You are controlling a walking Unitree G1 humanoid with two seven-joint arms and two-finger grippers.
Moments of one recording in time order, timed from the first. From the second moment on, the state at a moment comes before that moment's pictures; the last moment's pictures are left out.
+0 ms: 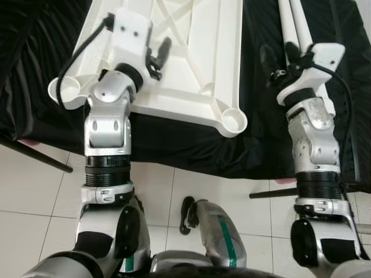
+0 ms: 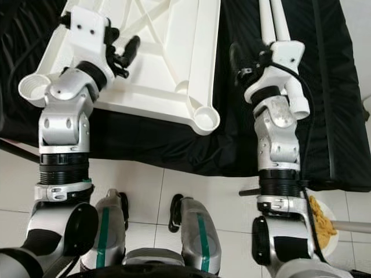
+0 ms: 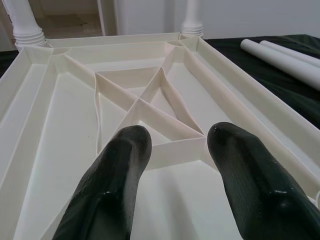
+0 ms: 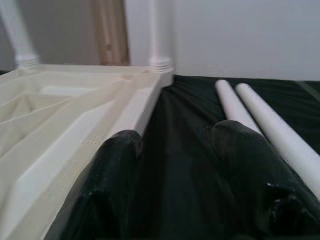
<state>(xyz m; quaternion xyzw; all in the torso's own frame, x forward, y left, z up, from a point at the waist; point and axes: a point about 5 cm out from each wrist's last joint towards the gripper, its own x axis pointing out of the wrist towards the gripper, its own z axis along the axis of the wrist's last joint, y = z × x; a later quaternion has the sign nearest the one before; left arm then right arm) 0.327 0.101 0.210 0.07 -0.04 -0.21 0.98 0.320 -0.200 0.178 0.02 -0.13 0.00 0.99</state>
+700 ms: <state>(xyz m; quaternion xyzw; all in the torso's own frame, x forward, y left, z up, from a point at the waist) 0.327 0.092 0.209 0.08 -0.04 -0.23 0.97 0.254 -0.193 0.122 0.04 -0.11 -0.10 0.99</state>
